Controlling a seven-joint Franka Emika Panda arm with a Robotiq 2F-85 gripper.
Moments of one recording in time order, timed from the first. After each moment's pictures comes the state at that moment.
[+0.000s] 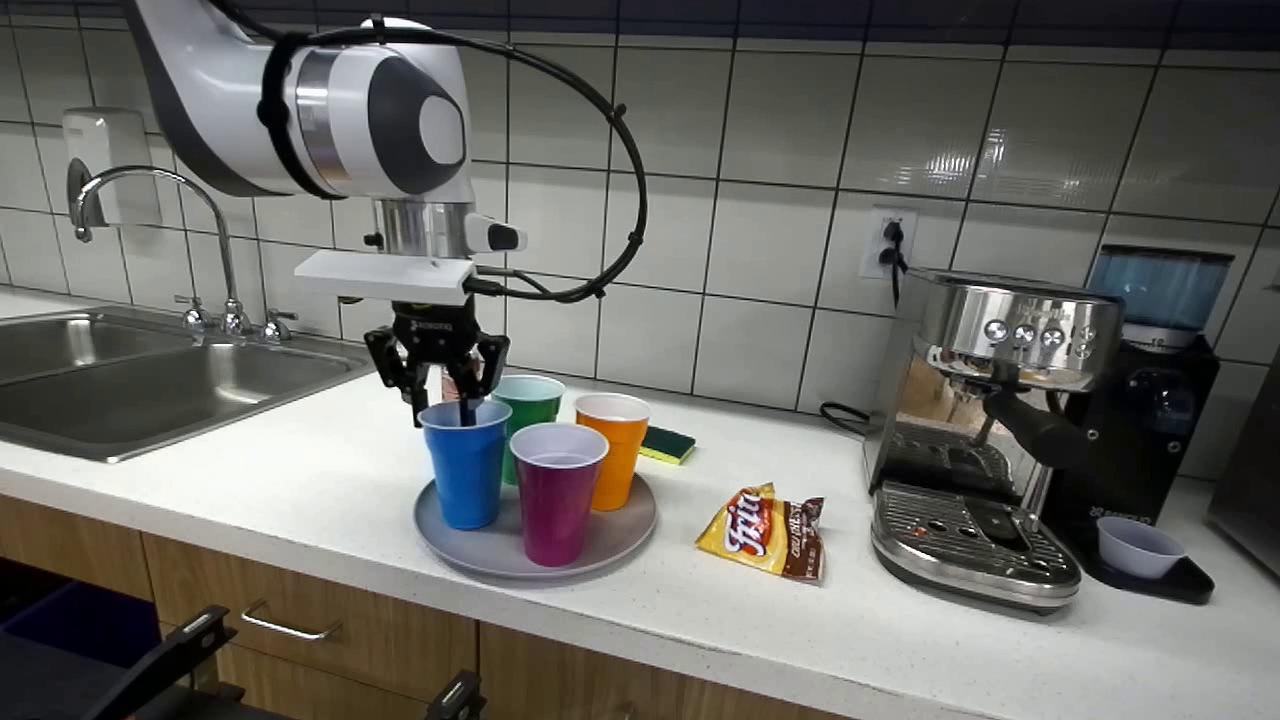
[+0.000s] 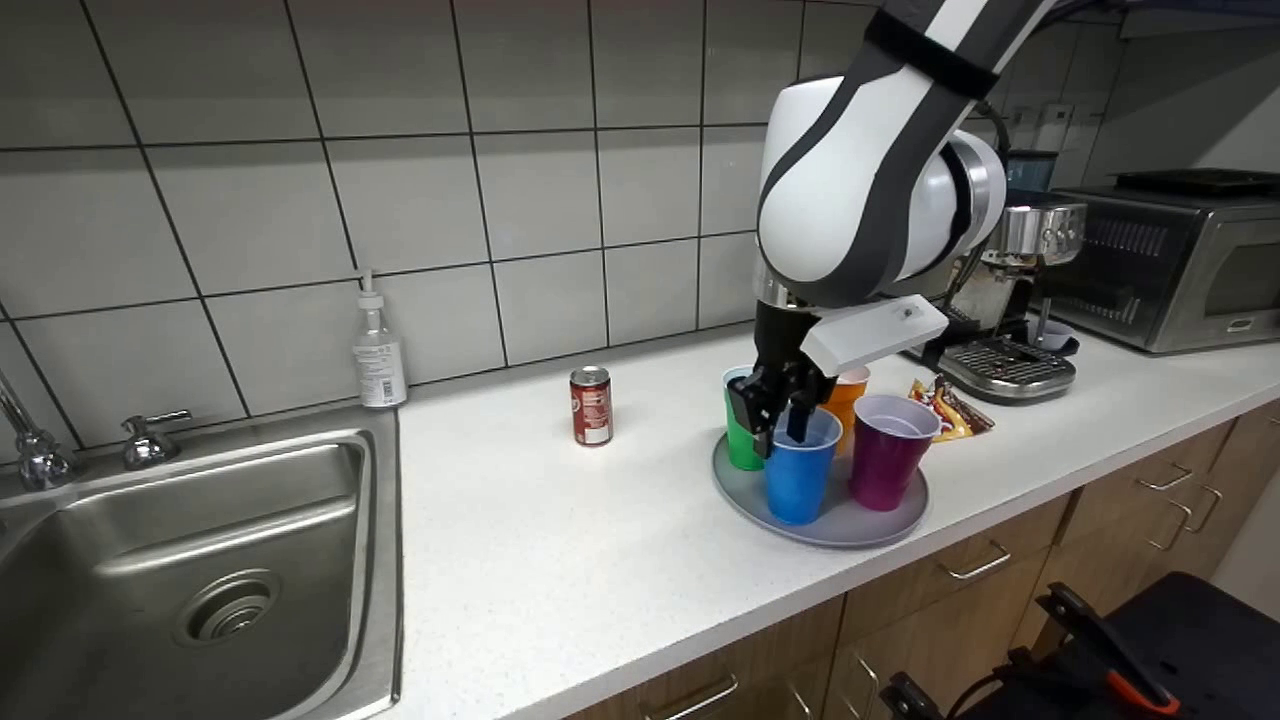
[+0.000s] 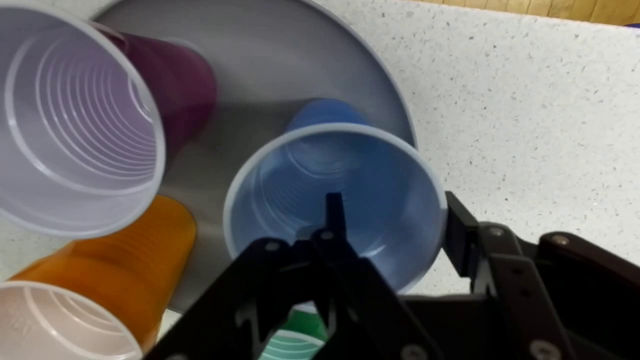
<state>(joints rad) 0.06 0.01 0.01 -2.66 -0.11 2.74 0.01</state>
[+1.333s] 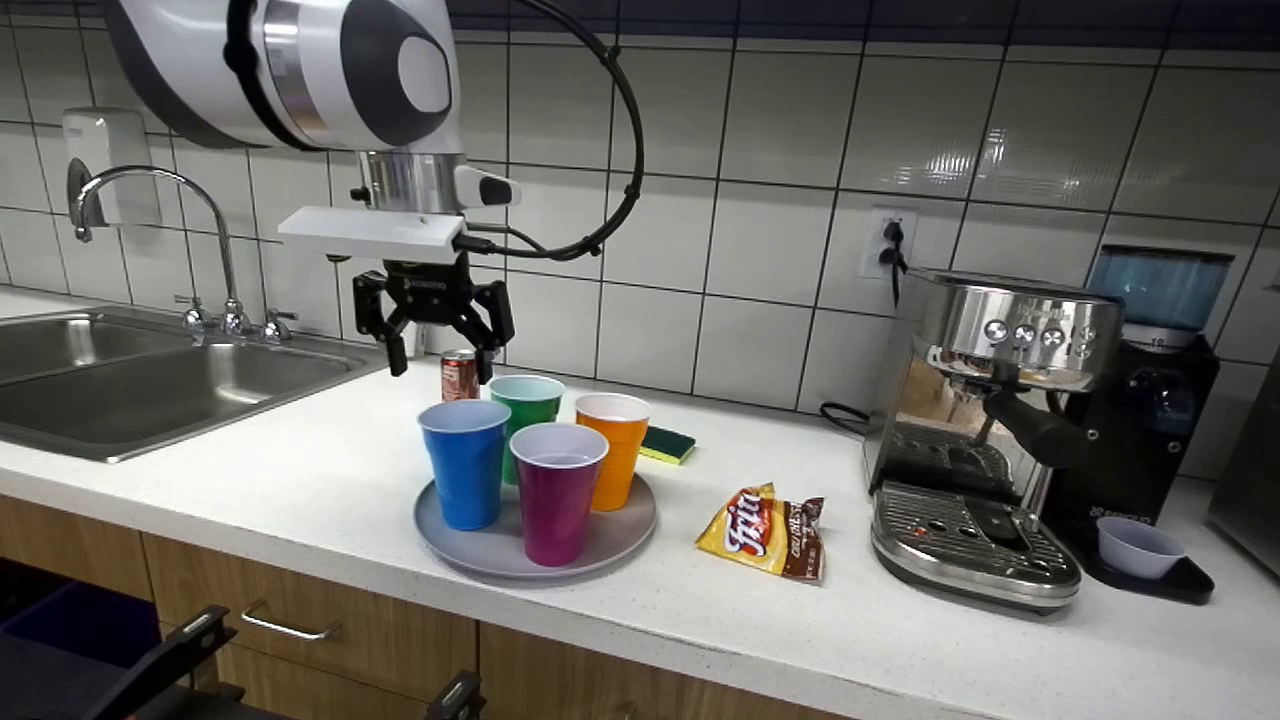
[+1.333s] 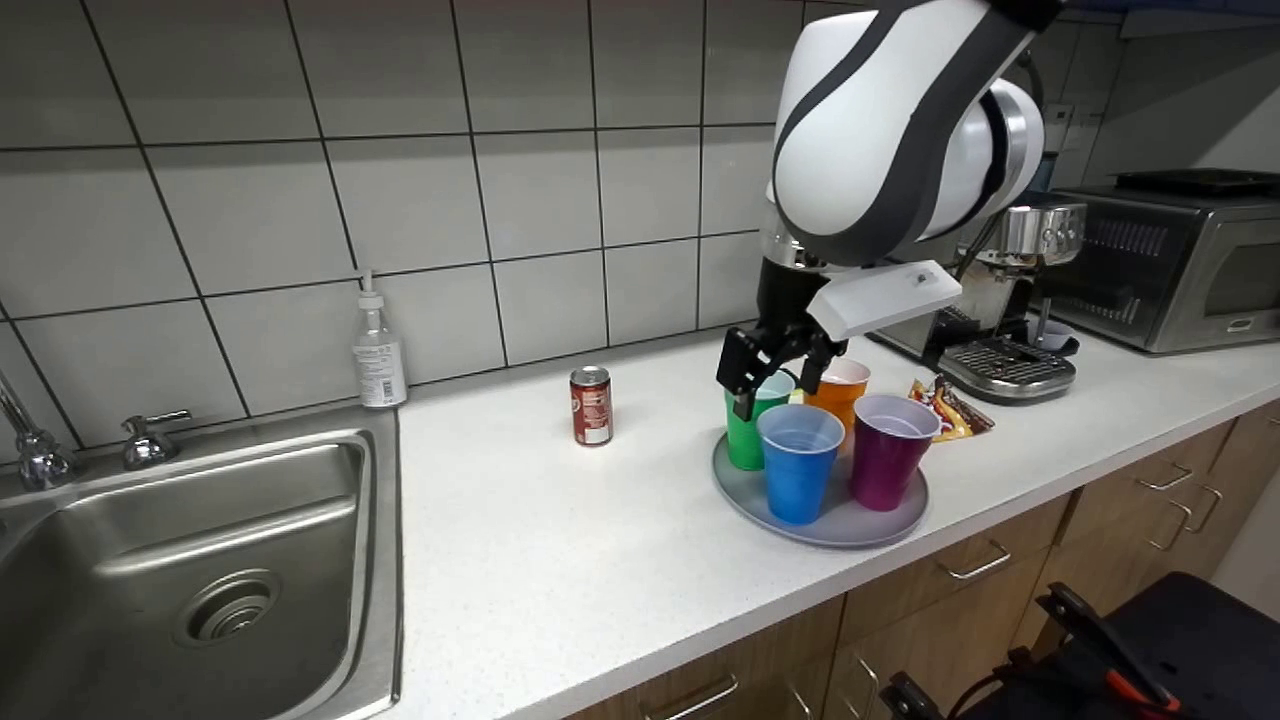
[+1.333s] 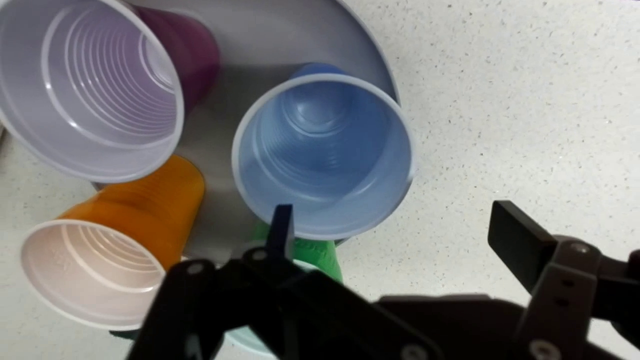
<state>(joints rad) 0.07 -0.12 0.02 -2.70 -0.09 2.74 0.01</state>
